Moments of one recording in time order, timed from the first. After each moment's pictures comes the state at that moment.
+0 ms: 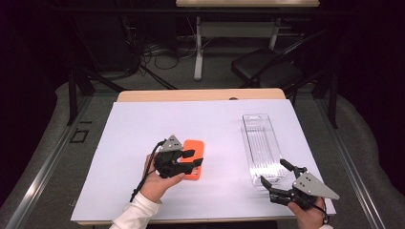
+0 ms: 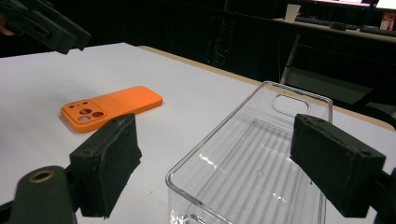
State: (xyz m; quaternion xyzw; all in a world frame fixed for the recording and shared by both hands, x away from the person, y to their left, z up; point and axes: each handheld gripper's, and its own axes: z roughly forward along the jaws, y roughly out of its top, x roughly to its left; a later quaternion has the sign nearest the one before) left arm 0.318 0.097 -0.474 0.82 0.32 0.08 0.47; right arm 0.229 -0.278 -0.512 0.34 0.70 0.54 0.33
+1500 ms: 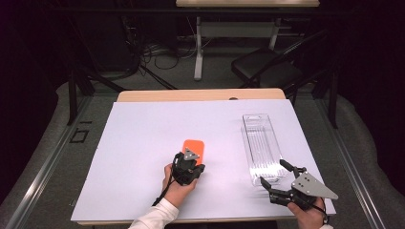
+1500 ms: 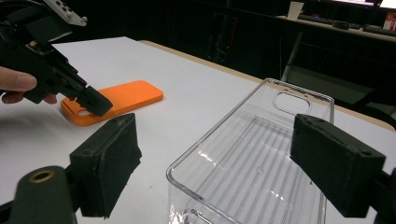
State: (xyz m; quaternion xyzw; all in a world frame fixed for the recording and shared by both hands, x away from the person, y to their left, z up) left arm 0.327 0.058 -0.548 0.83 0.41 0.09 0.37; right arm 0.229 -0.277 -0.512 0.33 0.71 0.53 0.34
